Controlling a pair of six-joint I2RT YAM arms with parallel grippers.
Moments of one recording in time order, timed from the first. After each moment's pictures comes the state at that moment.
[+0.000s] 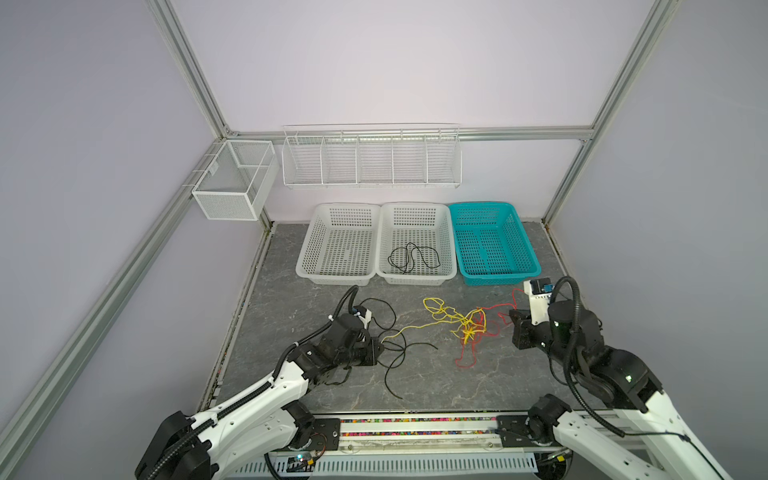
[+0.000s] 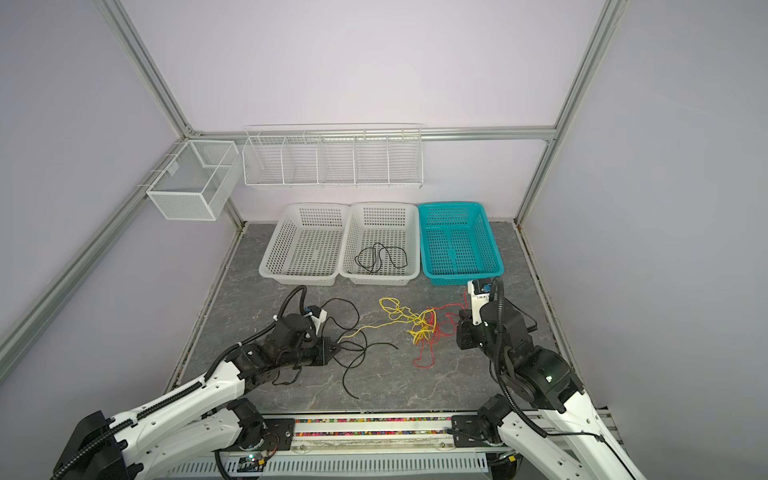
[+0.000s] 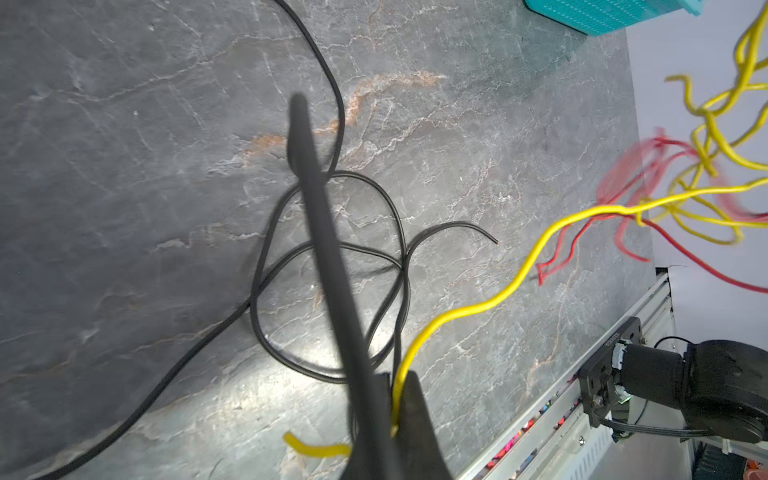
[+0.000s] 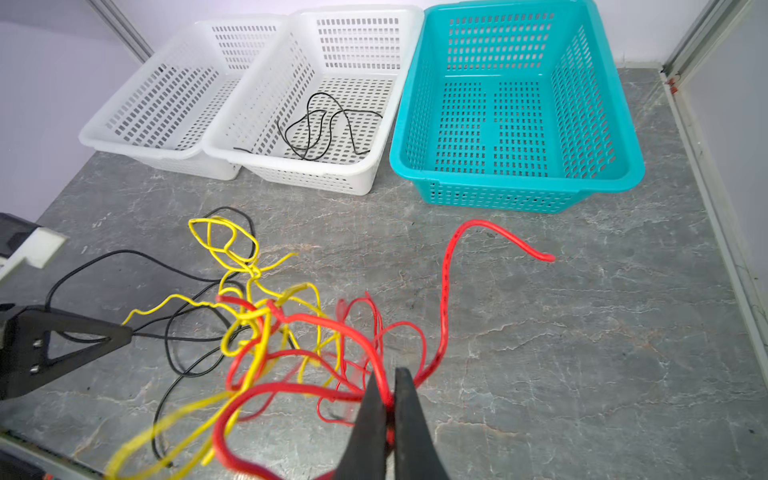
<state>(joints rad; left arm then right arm) -0.76 0.94 0.47 -0.33 0.19 -0.72 0.59 0.61 0.90 -0.90 0.21 0.33</state>
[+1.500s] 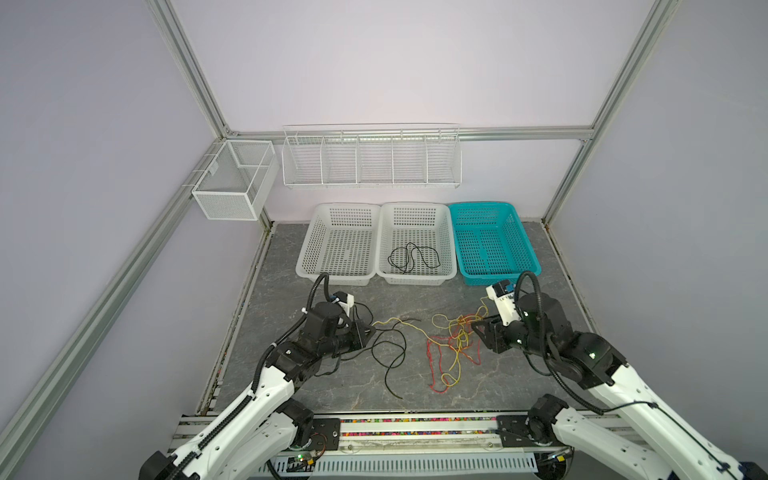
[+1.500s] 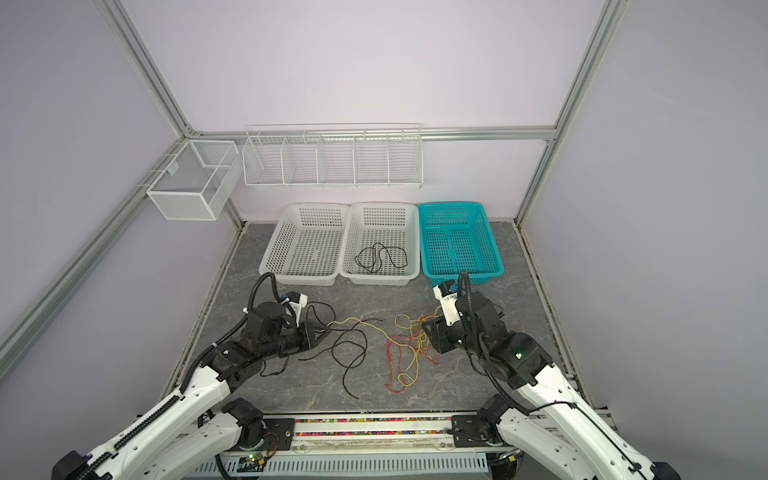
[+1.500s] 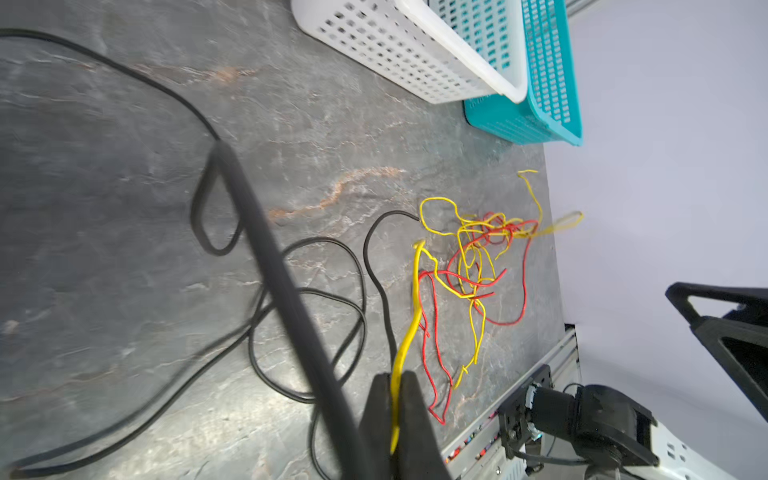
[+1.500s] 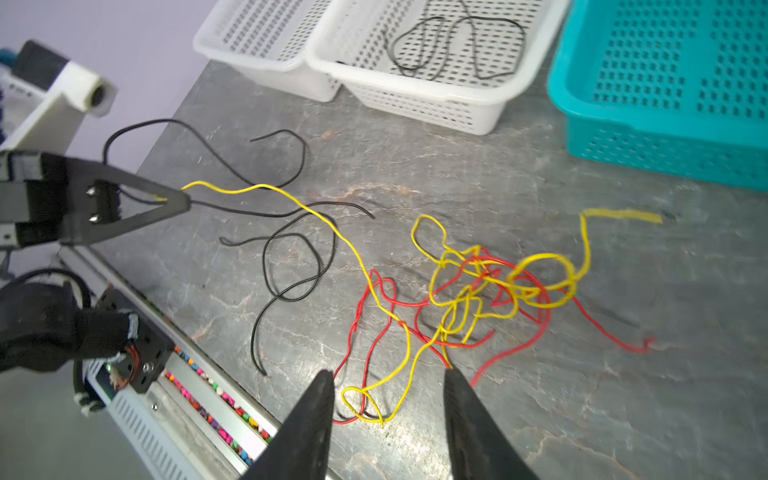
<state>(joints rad) -0.61 0.84 0.56 -0.38 0.32 -0.77 0.70 0.77 0.85 -0.77 -0.09 0.32</state>
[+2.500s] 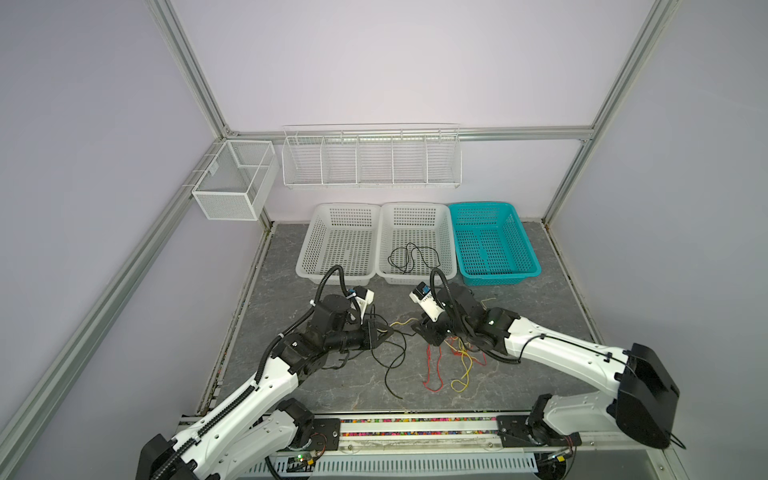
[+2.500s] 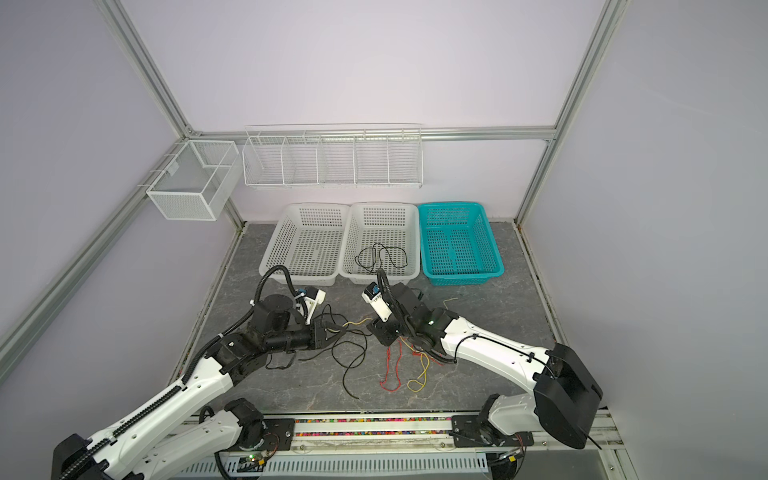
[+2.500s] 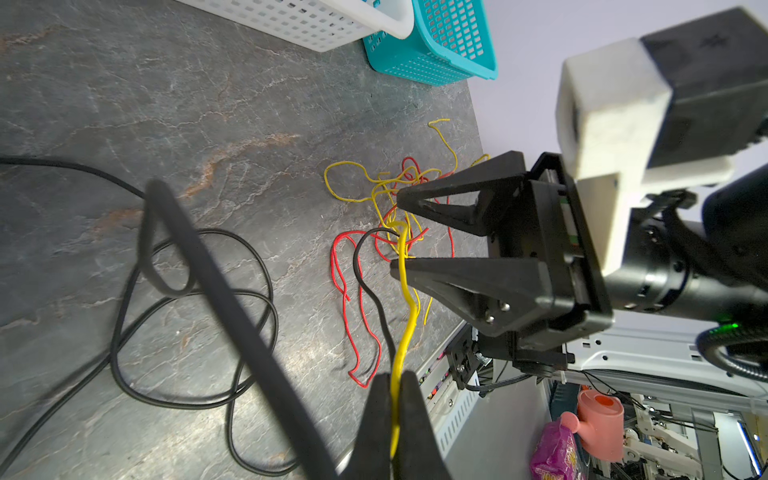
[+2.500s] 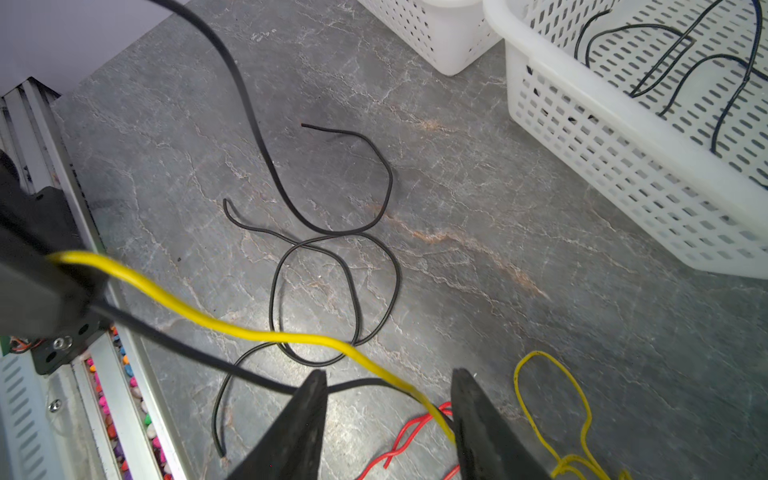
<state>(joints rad) -0.67 0.88 0.64 -0.35 0.47 -0.73 0.89 1.36 0.90 -0.31 -0.09 0.10</state>
